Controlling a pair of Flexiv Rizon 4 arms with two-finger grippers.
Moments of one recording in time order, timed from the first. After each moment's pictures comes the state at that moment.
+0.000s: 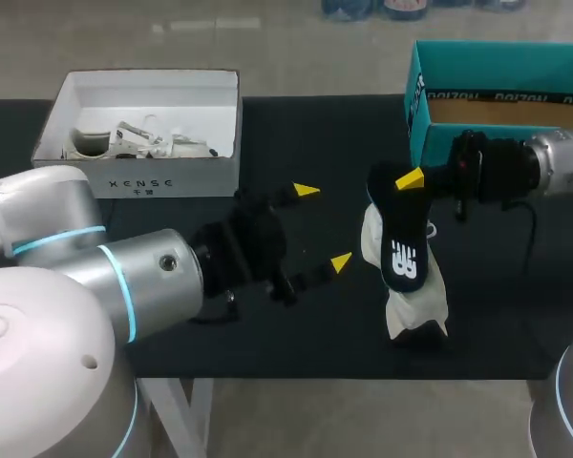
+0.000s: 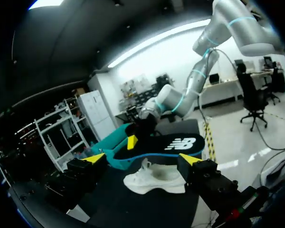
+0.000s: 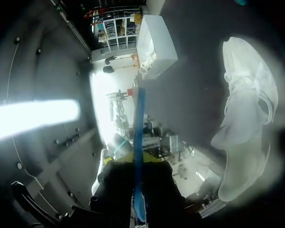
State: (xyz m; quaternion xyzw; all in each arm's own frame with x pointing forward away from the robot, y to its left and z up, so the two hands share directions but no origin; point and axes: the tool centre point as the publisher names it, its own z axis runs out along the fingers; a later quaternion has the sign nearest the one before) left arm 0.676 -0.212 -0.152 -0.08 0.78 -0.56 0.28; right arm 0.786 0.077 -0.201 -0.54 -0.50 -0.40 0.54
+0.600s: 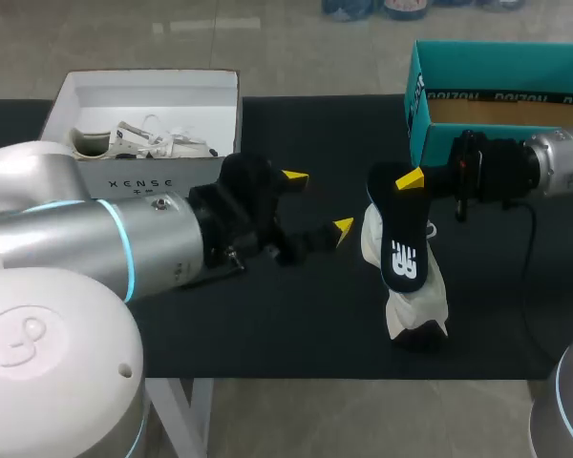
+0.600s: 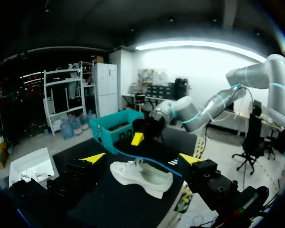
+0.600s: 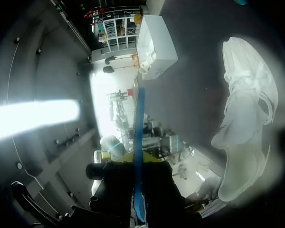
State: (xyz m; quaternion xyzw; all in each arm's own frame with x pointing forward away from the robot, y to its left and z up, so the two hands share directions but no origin) left arm 0.691 -0.207 -0.130 -0.26 0.77 -0.56 0.16; right arm 0.786 0.077 -0.201 -0.54 -0.50 -0.40 0.54
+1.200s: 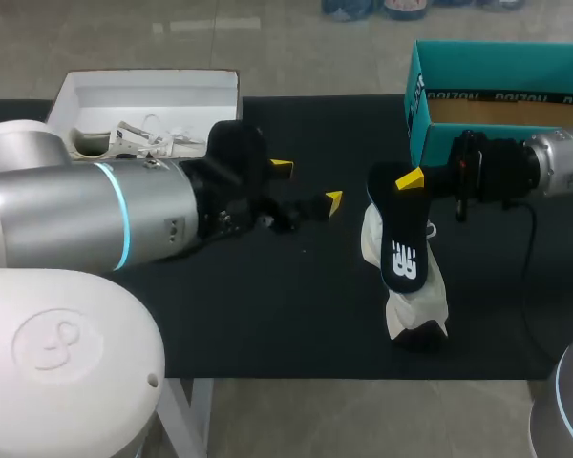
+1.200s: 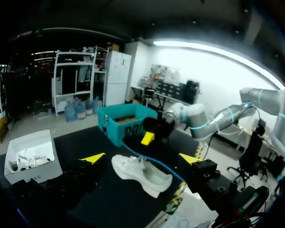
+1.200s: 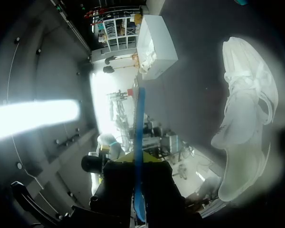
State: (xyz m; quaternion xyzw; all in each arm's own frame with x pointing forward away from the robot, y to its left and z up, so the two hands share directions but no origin) left arm 0.709 -0.194 -0.122 -0.34 0.76 -0.54 0.12; right arm 0.786 0.077 -0.201 -0.54 -0.50 -0.40 0.54
